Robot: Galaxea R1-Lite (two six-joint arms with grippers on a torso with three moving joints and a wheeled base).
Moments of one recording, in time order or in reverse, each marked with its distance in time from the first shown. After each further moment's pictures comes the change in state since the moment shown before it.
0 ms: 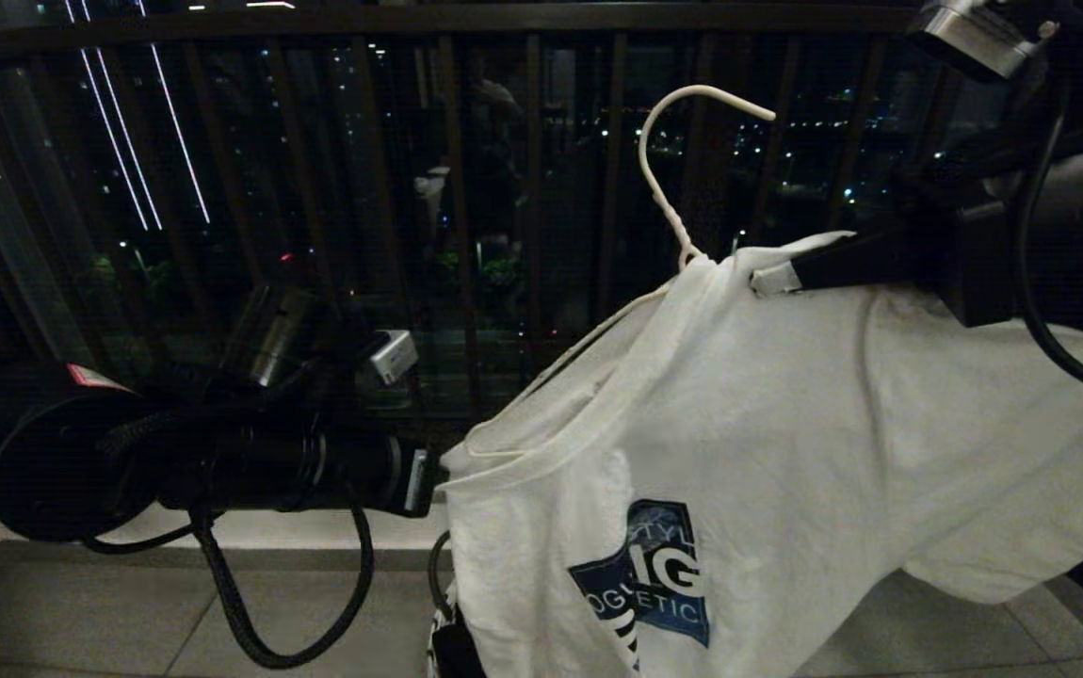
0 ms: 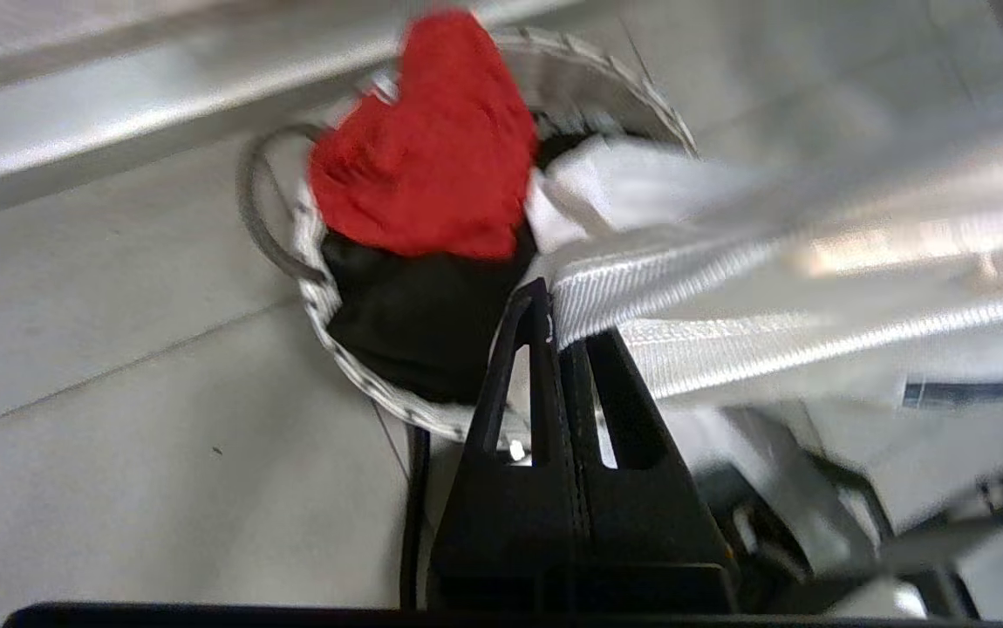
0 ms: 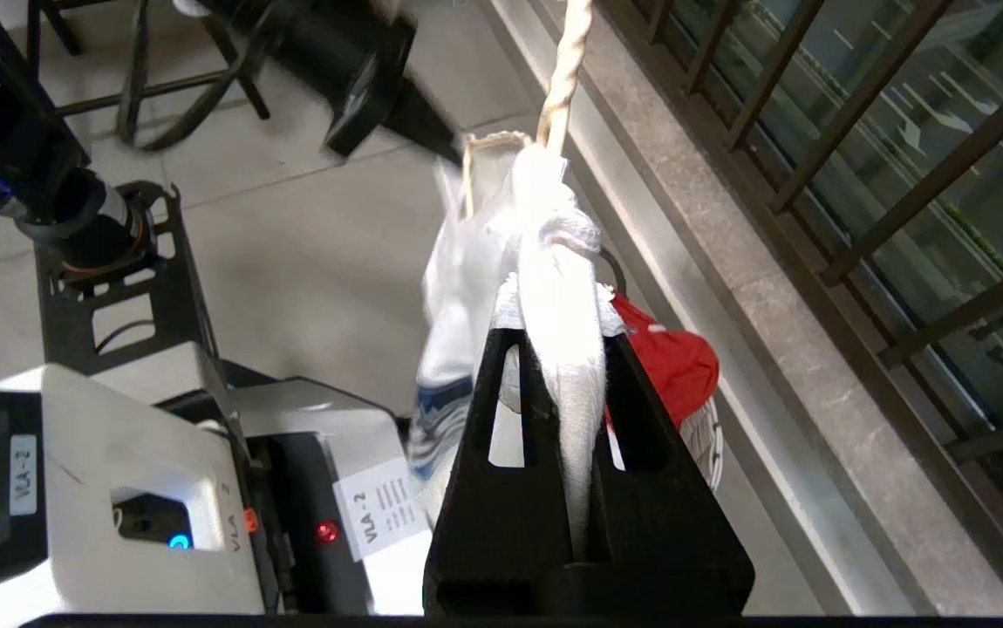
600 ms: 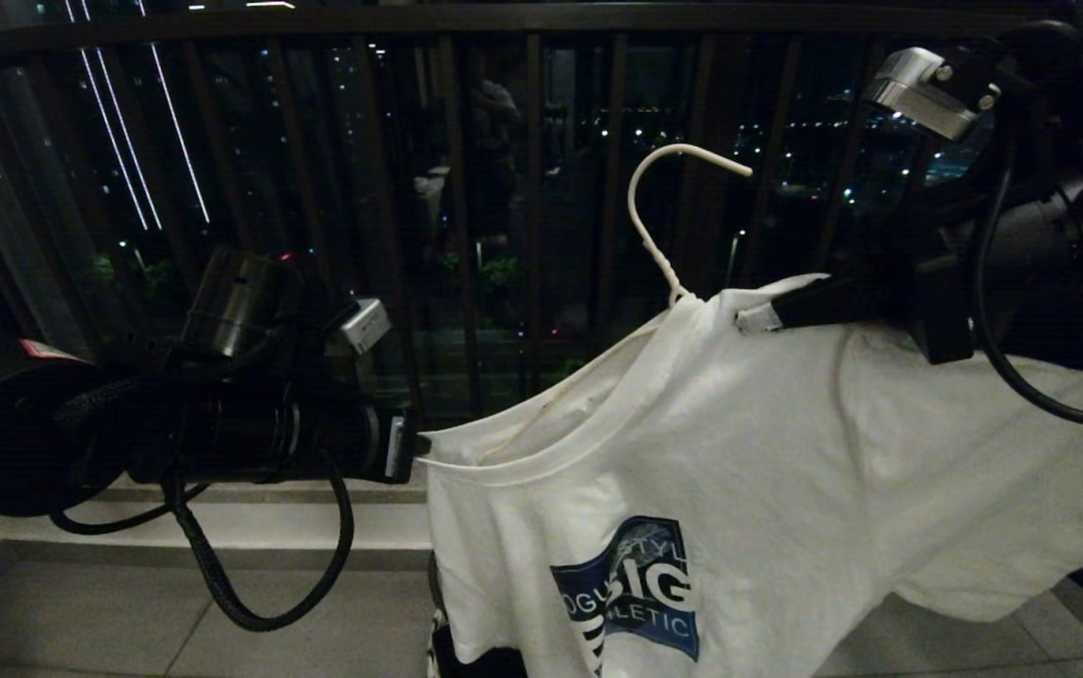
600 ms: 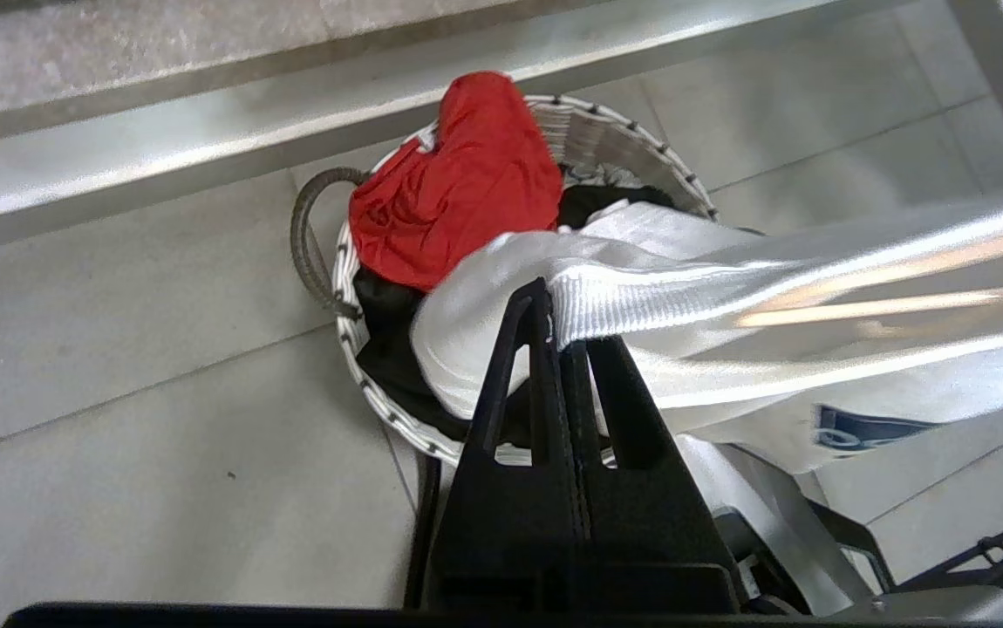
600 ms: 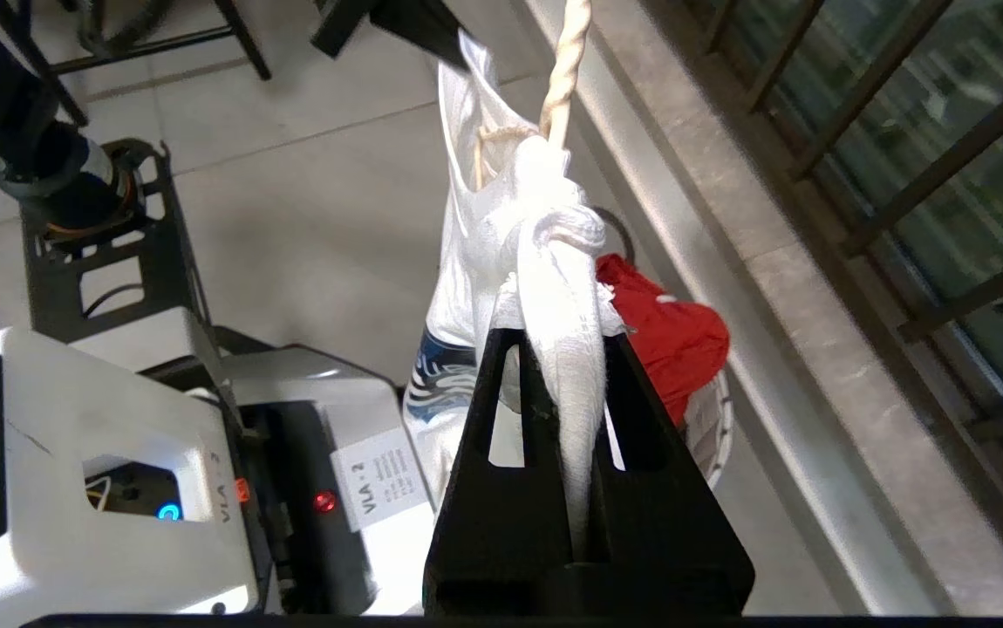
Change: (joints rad) left arm 0.047 -0.027 -0.032 0.002 -0.003 -0.002; right arm 0.002 0.032 0.054 -0.002 0.003 -0.052
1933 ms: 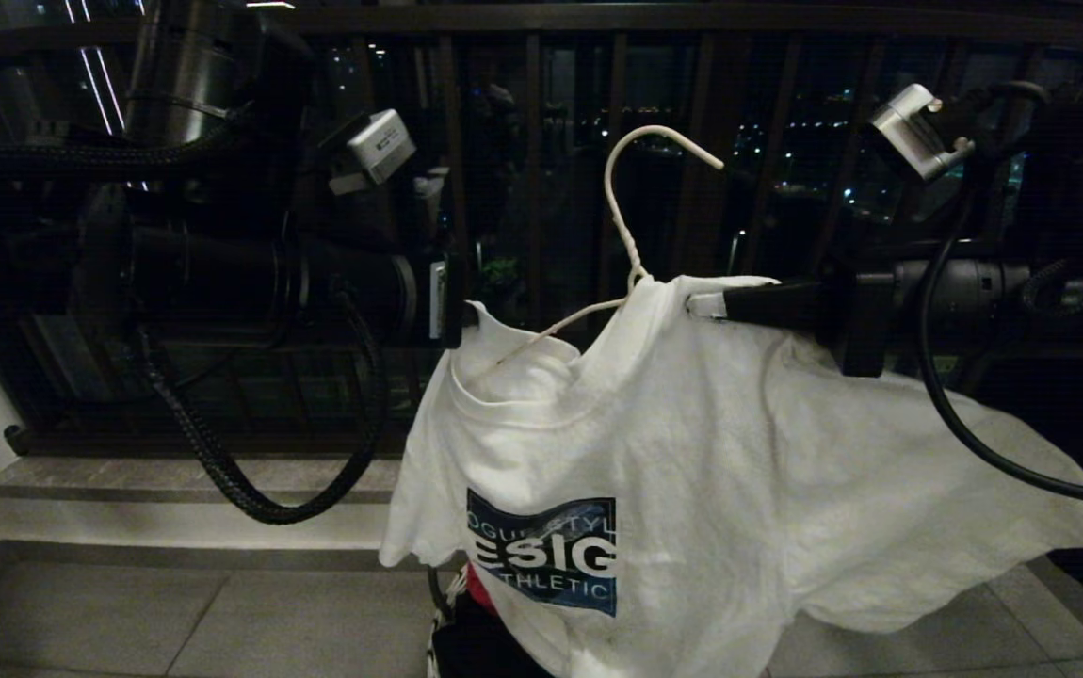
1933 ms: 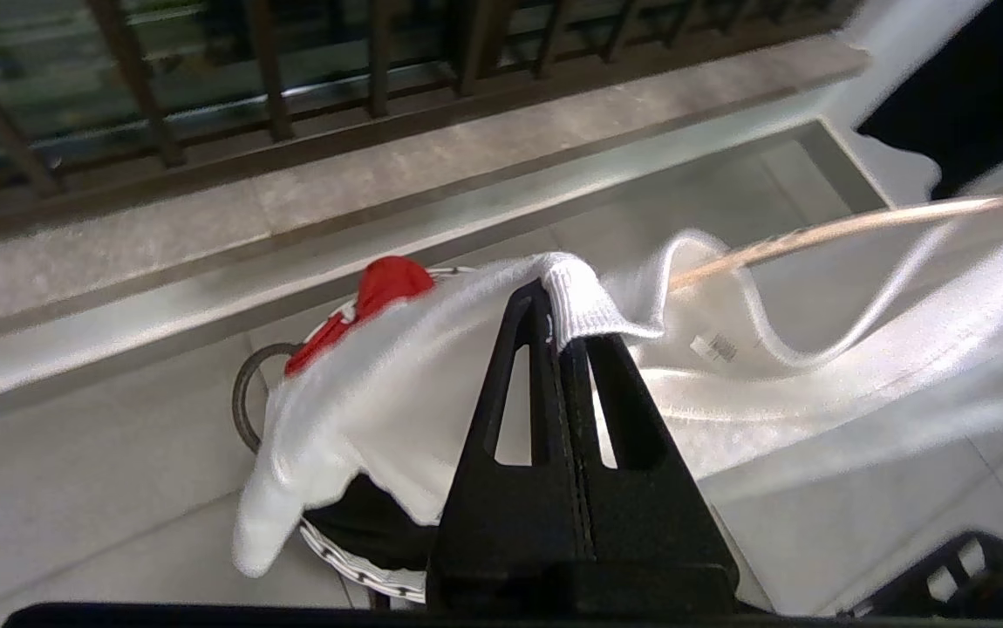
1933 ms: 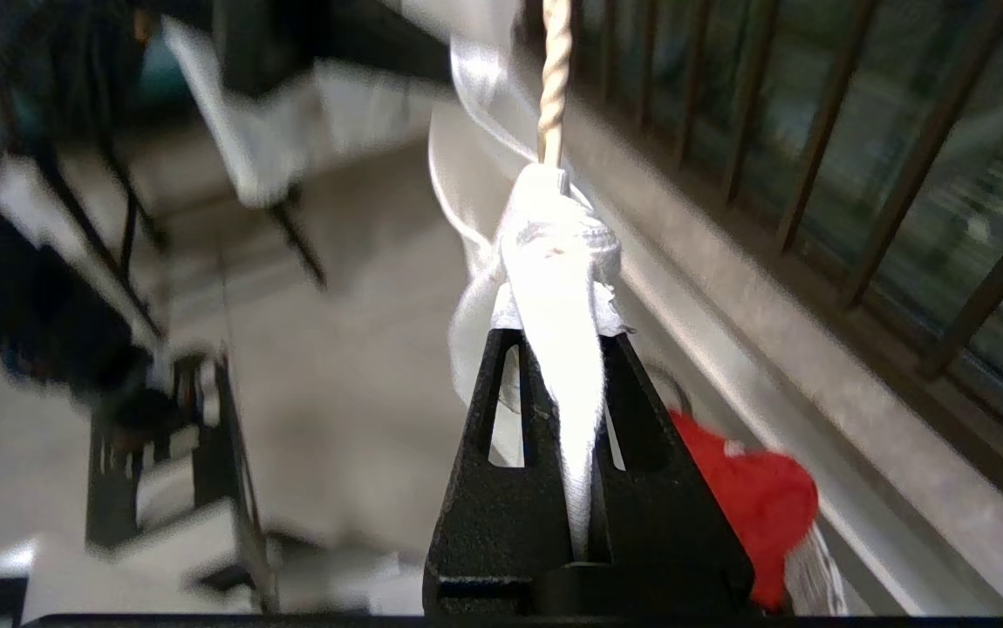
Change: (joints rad) left arm -0.165 -0.020 -0.404 0.200 0.114 -0.067; right arm 0.029 -0.086 0.517 -0.869 0.030 0.456
